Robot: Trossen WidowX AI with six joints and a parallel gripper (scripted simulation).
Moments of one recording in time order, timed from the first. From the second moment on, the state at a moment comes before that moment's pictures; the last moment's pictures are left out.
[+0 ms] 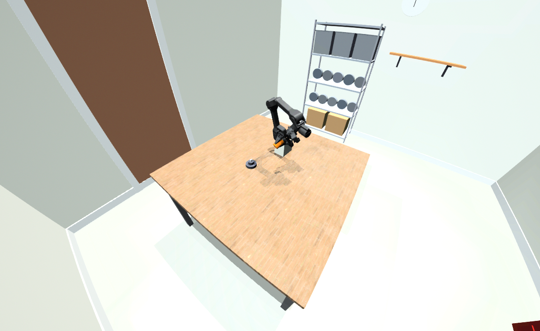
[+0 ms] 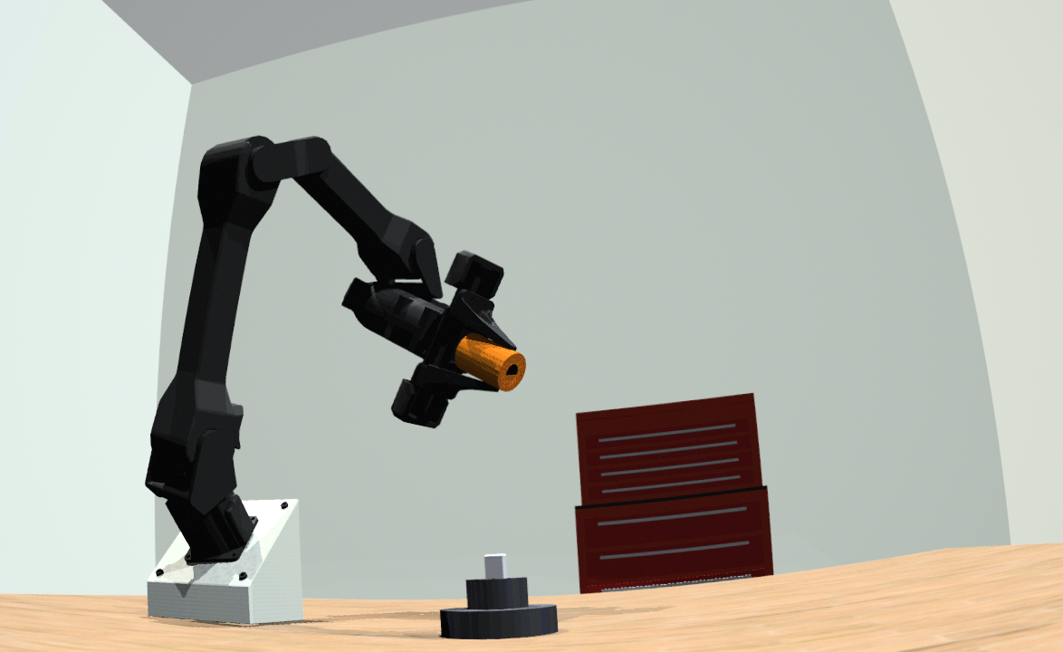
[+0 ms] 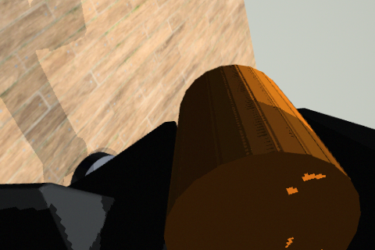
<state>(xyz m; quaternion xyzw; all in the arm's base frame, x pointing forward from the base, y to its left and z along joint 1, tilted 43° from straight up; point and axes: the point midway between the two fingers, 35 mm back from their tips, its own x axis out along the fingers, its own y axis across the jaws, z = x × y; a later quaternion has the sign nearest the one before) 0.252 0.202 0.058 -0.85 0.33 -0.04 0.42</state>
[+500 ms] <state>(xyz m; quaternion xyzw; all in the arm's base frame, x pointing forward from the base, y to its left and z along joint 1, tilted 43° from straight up) 0.251 0.201 0.057 -0.85 0.32 -0.05 0.42</state>
